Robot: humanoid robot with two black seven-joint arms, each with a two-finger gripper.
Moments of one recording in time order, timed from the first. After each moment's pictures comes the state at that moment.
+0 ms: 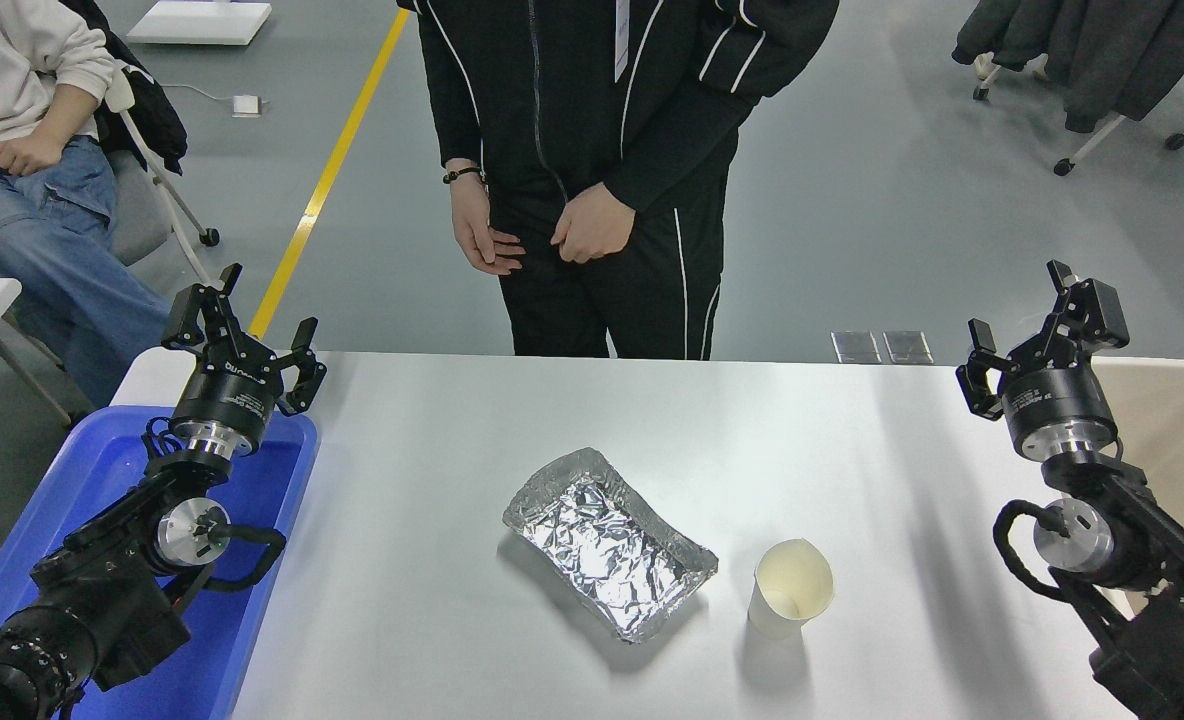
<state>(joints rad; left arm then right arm) -0.61 0.29 -0.84 -0.45 0.19 -0.47 -0.66 0.44 -0.35 1.07 0.91 -0.36 -0.08 0.49</state>
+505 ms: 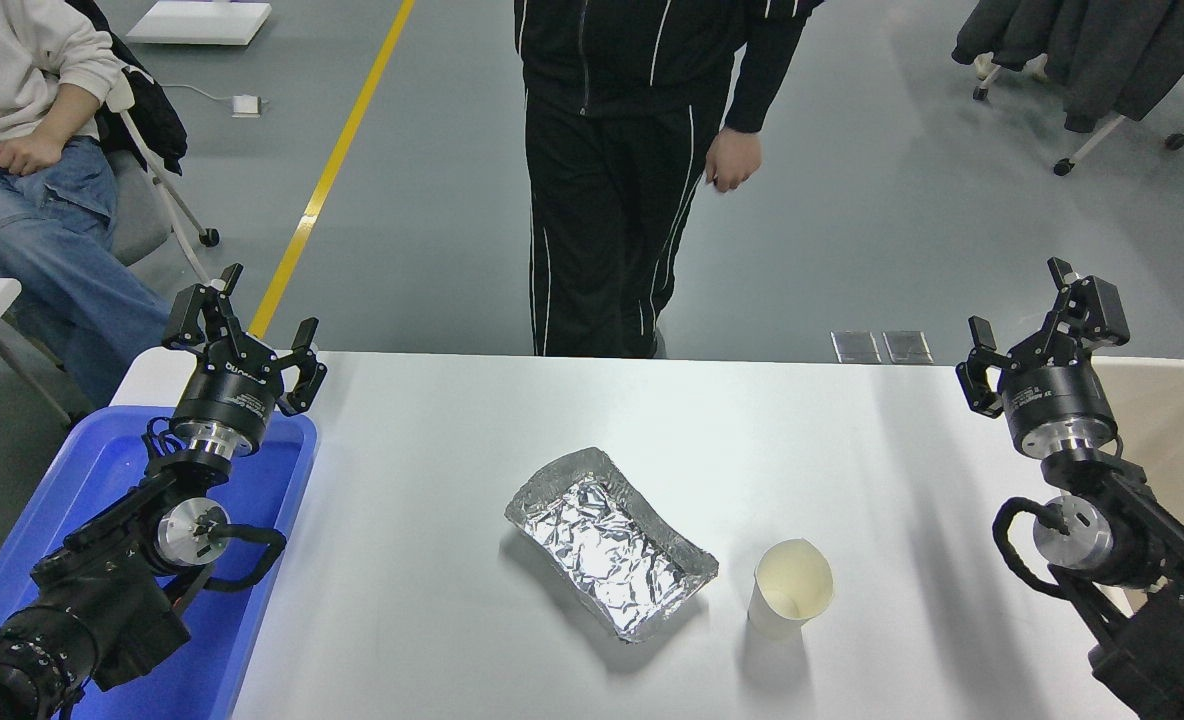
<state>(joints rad) -0.61 0.29 -0.84 -0.45 0.19 -0.47 -0.66 0.45 -0.35 1.08 0.91 -0.36 -0.08 0.49</state>
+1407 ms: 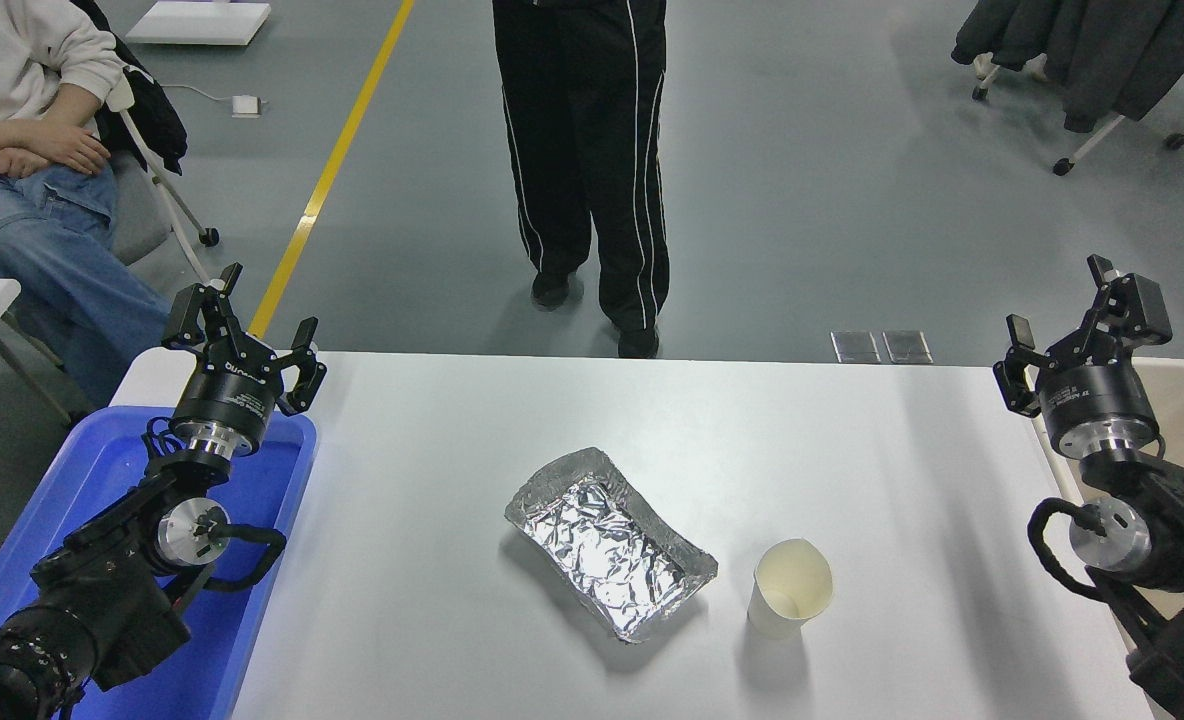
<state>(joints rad) -0.61 0.29 -0.84 -0.45 0.19 -0.47 -0.66 0.43 -0.43 1.08 0.91 -0.36 -0.08 0.49</state>
